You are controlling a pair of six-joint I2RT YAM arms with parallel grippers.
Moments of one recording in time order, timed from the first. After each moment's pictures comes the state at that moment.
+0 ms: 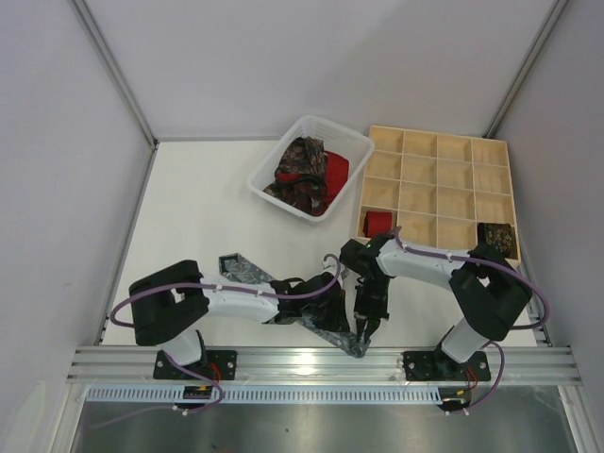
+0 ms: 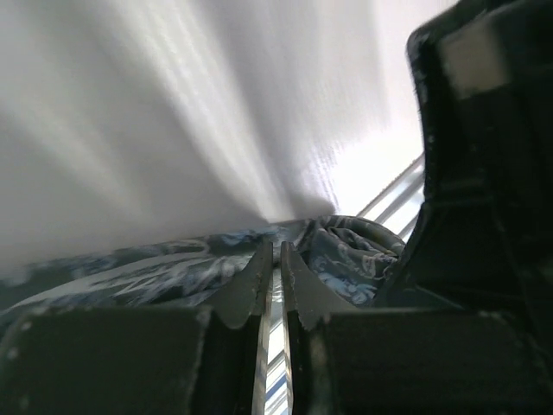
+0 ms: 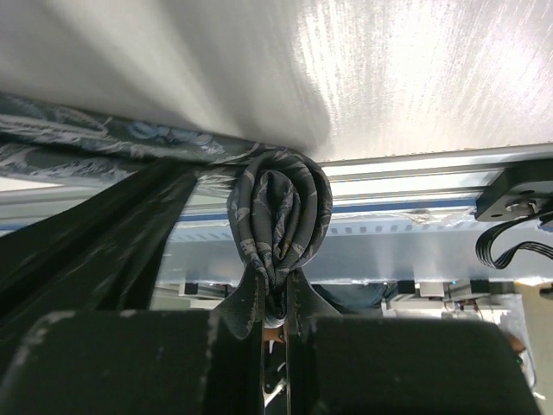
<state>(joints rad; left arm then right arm) -1.22 1.64 0.74 0.08 0.12 -0.95 0.83 1.60 0.93 -1.10 -0.41 0.99</state>
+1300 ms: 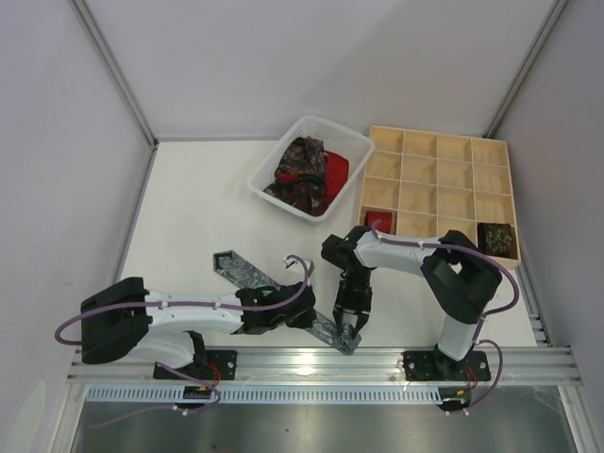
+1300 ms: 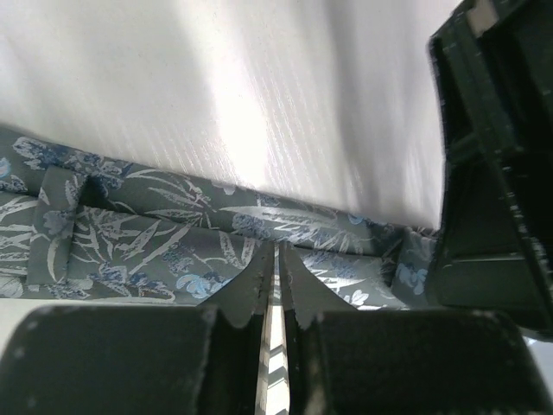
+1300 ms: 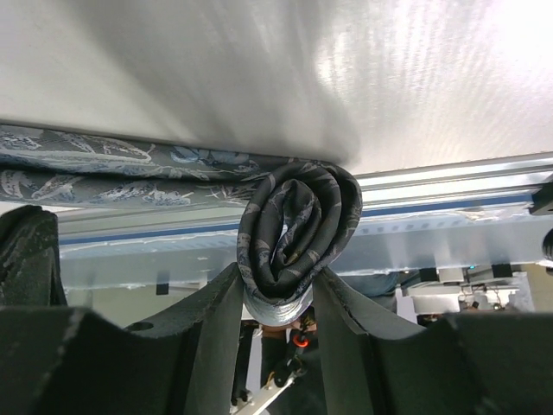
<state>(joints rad) -1.25 1.32 0.57 -0.14 -0.29 -0.95 0.87 1.78 1.10 -1.13 -0.42 1.05</state>
